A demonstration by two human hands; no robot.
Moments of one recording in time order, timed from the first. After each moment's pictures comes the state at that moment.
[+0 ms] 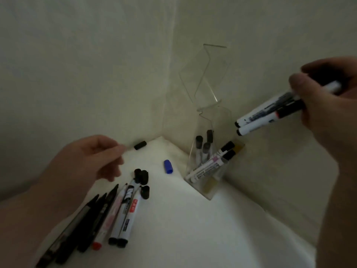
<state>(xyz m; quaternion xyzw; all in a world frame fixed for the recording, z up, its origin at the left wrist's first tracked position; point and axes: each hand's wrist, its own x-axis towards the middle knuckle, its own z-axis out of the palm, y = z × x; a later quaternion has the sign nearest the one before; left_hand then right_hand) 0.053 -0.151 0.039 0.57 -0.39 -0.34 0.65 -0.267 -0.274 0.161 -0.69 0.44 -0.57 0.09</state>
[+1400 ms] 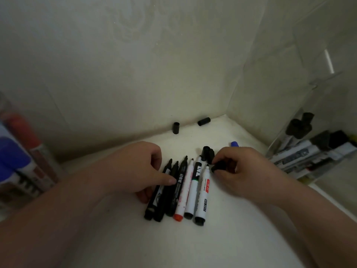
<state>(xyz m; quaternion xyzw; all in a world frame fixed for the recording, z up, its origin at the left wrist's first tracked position) 0.105 -0.121 0.001 0.79 -0.43 -0.36 0.23 -0.108 -0.261 -0.006 -0.91 0.33 -0.09 0.23</state>
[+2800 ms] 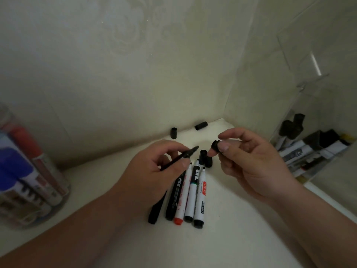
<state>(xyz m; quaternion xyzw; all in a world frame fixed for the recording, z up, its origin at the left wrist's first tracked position) 0.071 -0.118 -0.019 0.67 -0.51 -0.19 0.51 -0.101 -0.250 0.000 -0.58 0.20 -0.34 0.72</state>
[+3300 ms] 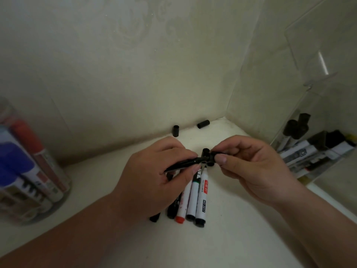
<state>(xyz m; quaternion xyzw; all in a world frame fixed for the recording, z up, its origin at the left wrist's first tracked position) 0.070 -0.114 -0.021 0.60 -0.65 0.06 0.47 -0.105 -0.253 -0.007 -0.64 0.13 -0.28 0.70</state>
